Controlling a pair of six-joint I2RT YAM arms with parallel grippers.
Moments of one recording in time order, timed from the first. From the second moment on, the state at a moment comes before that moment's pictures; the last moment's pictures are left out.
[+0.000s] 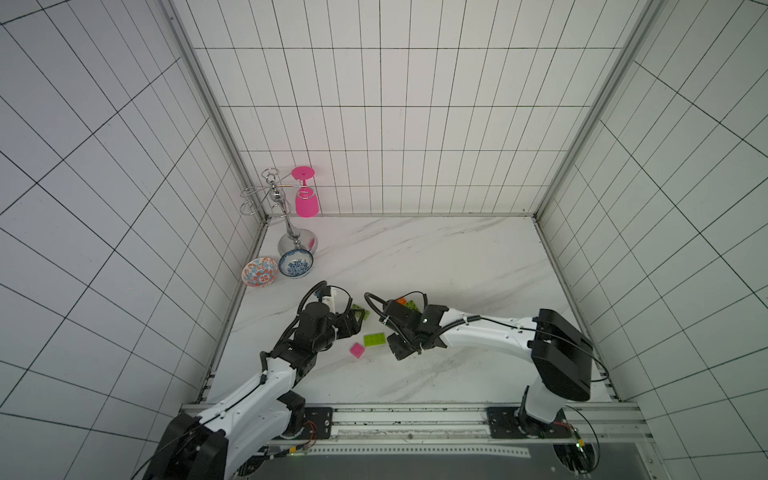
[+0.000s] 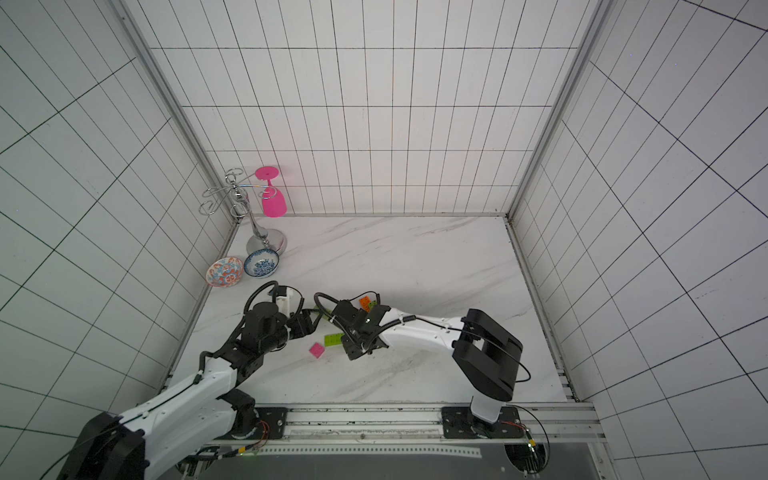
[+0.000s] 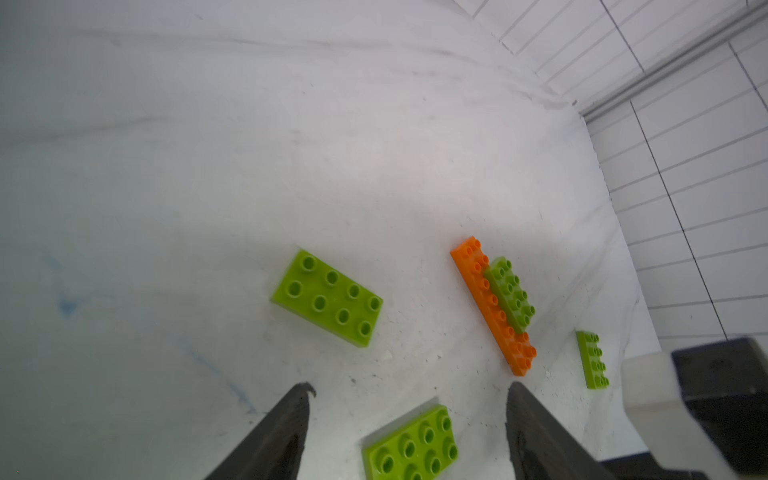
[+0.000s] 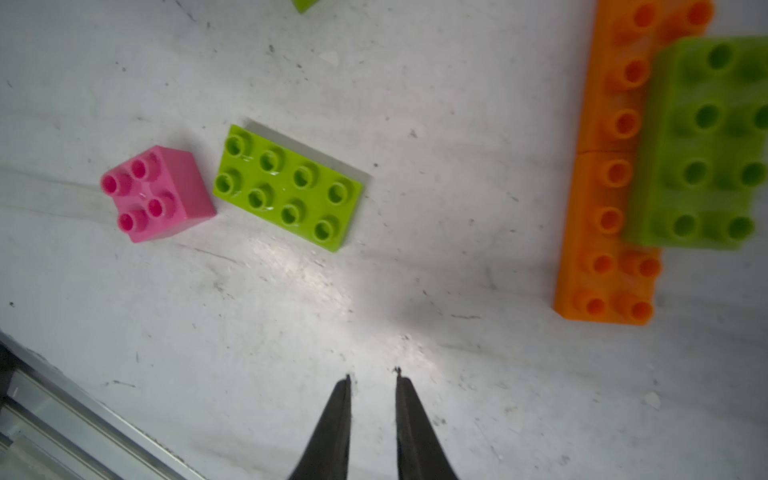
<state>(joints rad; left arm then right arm) -0.32 0.88 0.26 0.07 0.21 -0.67 1.12 1.77 1.19 -0.63 0.06 0.55</state>
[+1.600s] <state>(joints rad) -0.20 0.95 0.30 -0.05 0.24 -0.62 1.01 2.01 1.40 -0.67 -0.07 0.54</state>
